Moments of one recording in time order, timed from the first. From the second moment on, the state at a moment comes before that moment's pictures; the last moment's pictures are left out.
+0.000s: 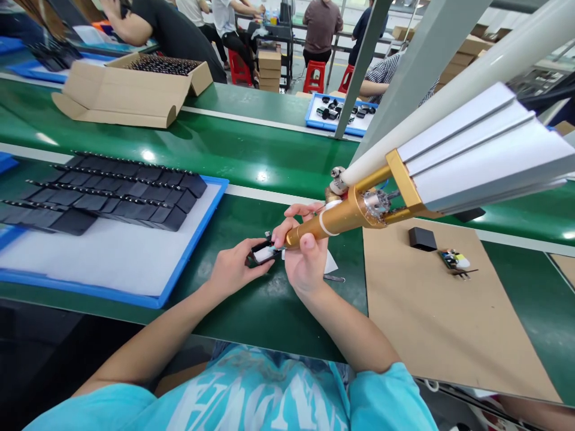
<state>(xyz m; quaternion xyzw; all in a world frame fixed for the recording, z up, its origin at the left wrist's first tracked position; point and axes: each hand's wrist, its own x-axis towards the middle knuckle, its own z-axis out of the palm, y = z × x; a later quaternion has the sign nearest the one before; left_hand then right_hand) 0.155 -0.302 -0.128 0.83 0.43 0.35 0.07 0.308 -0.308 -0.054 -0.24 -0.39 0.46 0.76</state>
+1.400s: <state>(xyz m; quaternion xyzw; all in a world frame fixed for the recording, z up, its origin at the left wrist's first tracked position) 0.125 -0.277 -0.133 0.85 0.47 0.19 0.14 0.318 -0.298 -0.059 -0.24 -0.40 0.45 0.76</state>
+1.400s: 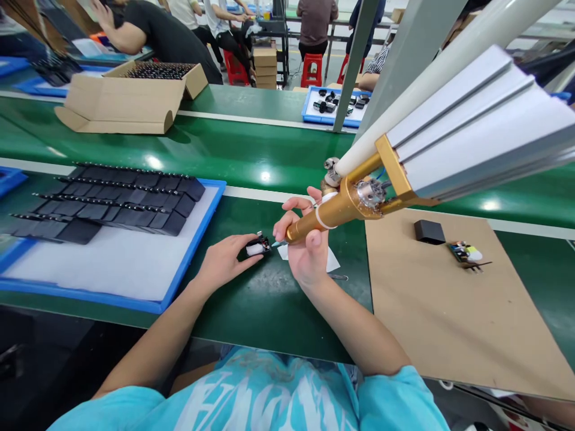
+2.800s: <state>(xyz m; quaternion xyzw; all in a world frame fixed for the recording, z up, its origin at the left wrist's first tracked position) 0.146 -0.273 -0.147 0.65 0.49 0.34 0.47 0.327 -0.286 -0.067 -0.19 -0.39 0.45 0.78</state>
